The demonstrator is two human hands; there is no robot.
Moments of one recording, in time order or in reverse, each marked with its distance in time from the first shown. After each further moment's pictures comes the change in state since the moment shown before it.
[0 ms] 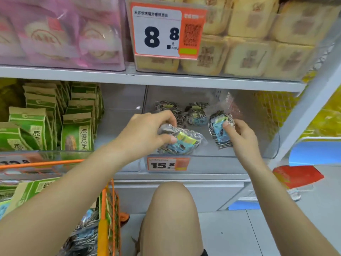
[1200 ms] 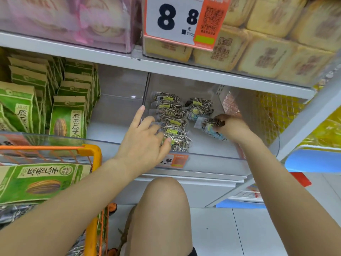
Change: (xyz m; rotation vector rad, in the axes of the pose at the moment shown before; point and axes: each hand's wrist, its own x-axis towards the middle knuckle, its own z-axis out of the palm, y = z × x) left_hand -0.013 -0.036 0.072 0.601 0.315 0.158; right_hand 0.083 0.000 0.015 -0.926 -0.424 -0.056
